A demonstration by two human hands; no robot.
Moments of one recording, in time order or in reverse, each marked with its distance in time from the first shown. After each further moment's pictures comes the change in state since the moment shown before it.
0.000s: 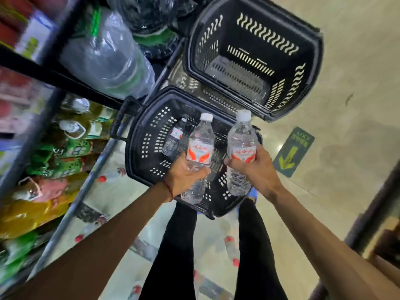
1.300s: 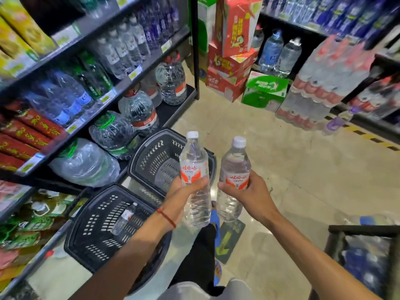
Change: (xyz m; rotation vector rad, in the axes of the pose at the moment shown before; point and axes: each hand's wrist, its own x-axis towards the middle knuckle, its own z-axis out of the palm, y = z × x) left_hand -0.127 0.406 0.315 -0.528 -0.005 0.346; right_hand -0.080 -0.194 -0.441 0.053 -0.037 -0.422
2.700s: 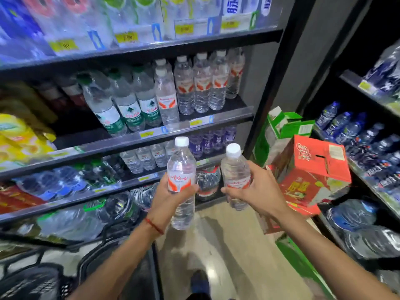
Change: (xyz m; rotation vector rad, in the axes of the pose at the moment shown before) left_hand 0.493 0.396 0.078 -0.041 0.723 0.469; right_hand 0.708 -0.374 -0.095 -0.654 -0.456 -0.626
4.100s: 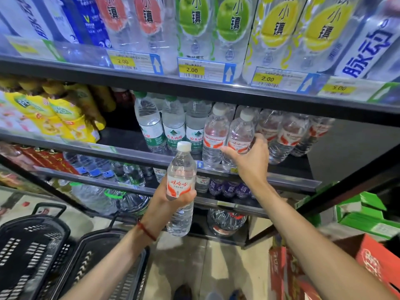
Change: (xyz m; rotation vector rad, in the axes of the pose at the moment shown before) left_hand 0.105 0.038 -0.030 0.003 0.316 0.025; right_hand 0.290 -0.089 0.083 0.143 0.025 -0.151
